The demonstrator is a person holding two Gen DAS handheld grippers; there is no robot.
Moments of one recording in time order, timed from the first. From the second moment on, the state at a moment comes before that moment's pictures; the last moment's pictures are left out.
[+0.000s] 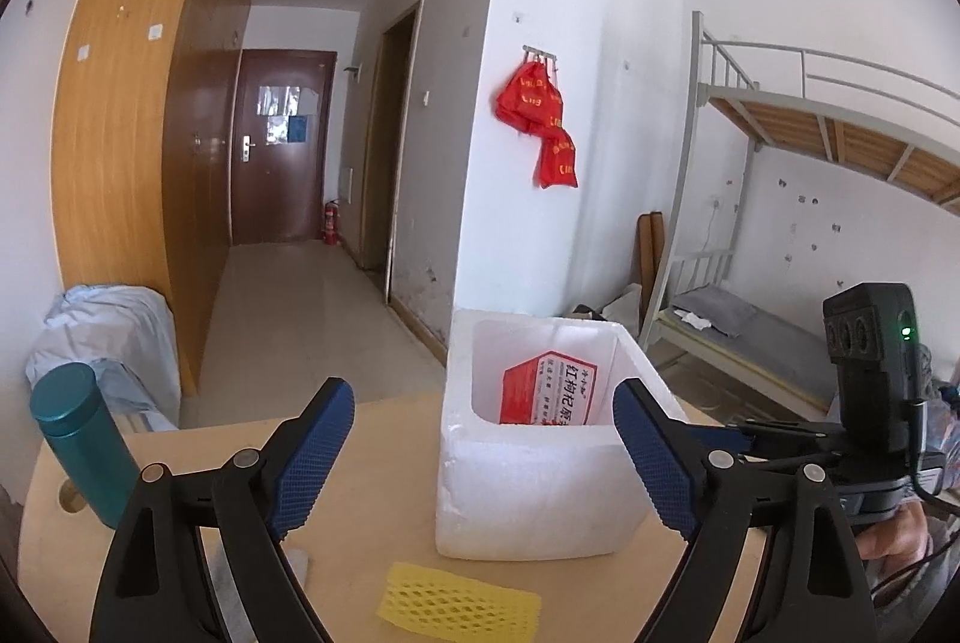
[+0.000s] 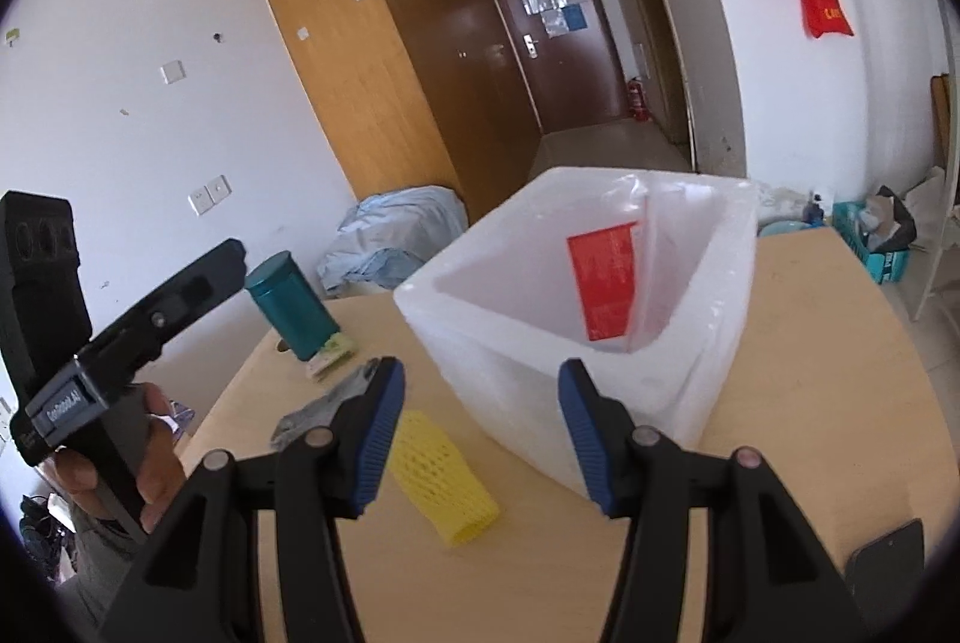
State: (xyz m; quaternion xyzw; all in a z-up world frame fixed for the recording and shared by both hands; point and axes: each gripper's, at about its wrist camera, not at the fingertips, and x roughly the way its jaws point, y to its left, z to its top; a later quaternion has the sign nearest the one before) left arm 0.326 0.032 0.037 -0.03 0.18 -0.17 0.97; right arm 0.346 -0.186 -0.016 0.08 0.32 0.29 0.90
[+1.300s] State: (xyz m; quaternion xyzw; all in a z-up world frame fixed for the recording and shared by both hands) left arm 0.249 0.043 0.023 -0.04 0.17 -0.08 0.98; right arm 0.312 -0.207 -0.005 0.00 0.27 0.20 0.94
